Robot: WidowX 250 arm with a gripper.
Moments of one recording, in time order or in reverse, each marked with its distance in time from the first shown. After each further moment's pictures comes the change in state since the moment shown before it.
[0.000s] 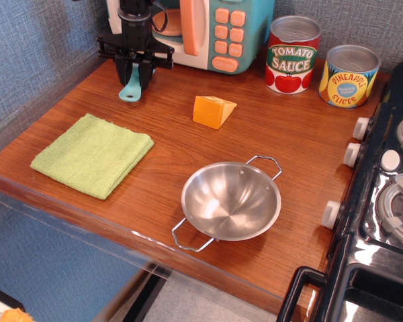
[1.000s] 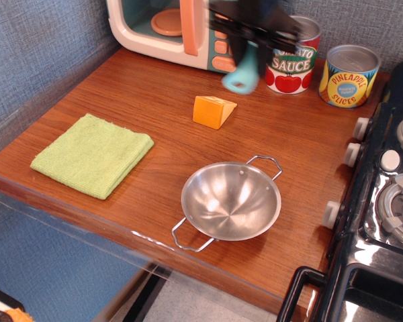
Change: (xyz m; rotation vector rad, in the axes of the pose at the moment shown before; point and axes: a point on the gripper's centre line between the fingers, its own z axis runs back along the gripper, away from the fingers) arm -0.067 -0.168 0.105 -0.175 -0.166 -0.403
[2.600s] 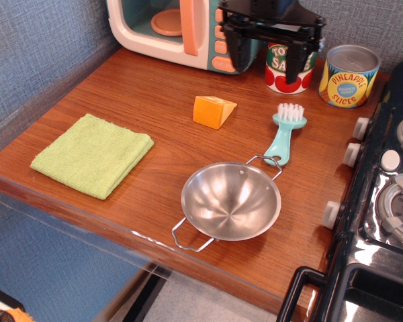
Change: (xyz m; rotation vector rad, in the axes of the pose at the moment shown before) arm -0.020 -0.005 0.031 -0.089 0.120 0.056
